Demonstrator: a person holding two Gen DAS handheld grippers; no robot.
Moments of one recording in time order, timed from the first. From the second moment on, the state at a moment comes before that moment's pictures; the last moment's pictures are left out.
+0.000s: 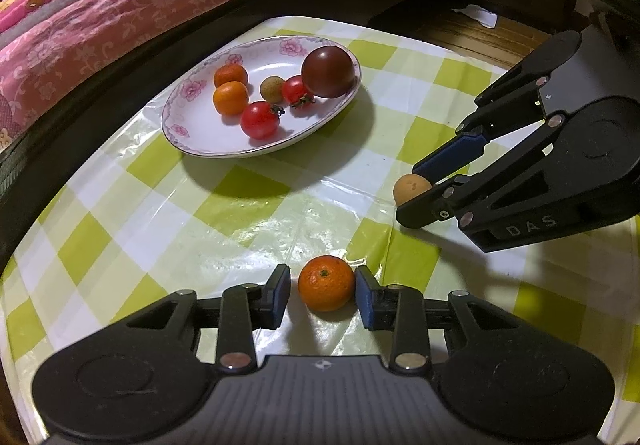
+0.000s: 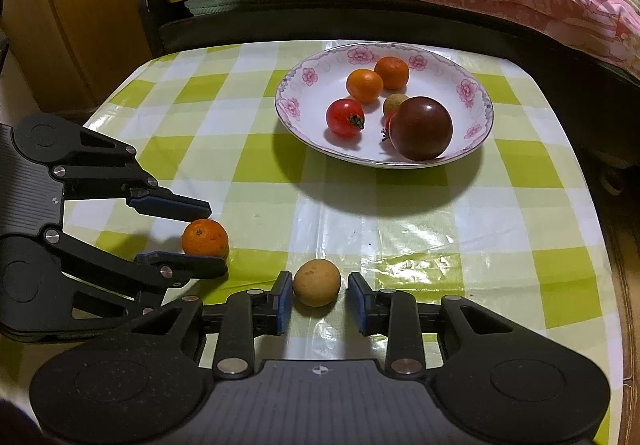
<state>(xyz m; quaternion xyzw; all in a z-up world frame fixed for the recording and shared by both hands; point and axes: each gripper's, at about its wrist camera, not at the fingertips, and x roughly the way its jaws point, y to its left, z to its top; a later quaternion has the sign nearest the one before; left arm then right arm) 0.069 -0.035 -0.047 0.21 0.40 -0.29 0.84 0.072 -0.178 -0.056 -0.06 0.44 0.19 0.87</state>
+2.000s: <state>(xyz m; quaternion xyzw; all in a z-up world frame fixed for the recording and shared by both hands) 0.156 -0.053 -0.020 0.18 0.37 -0.23 0.88 0.132 -0.182 -0.018 -0.02 0.40 0.14 0.91</state>
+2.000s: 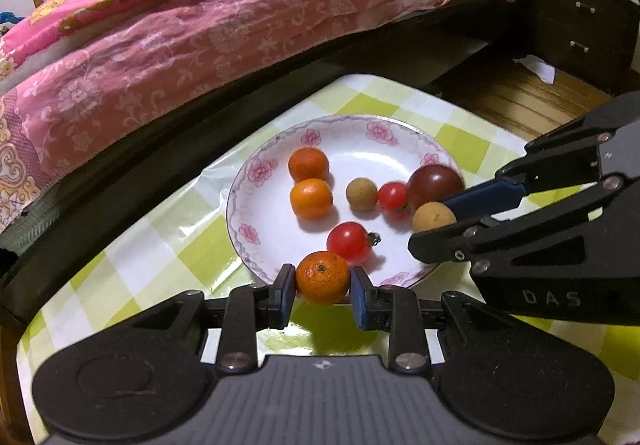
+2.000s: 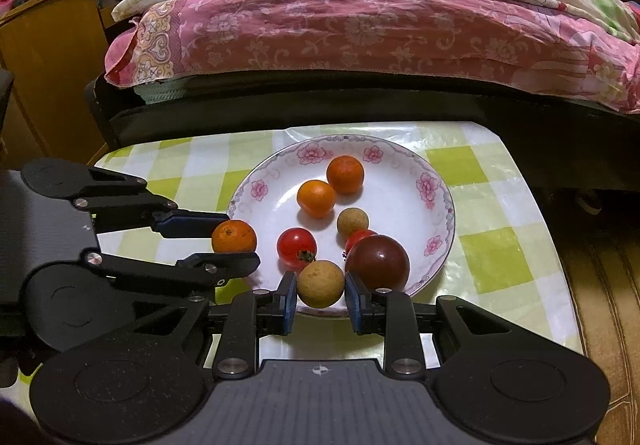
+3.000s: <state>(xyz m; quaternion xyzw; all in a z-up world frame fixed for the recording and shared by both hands) 0.176 -0.054 -0.030 0.18 0.36 -0.21 0.89 0.156 -0.184 -0.026 0.00 0.39 0.14 0.91</state>
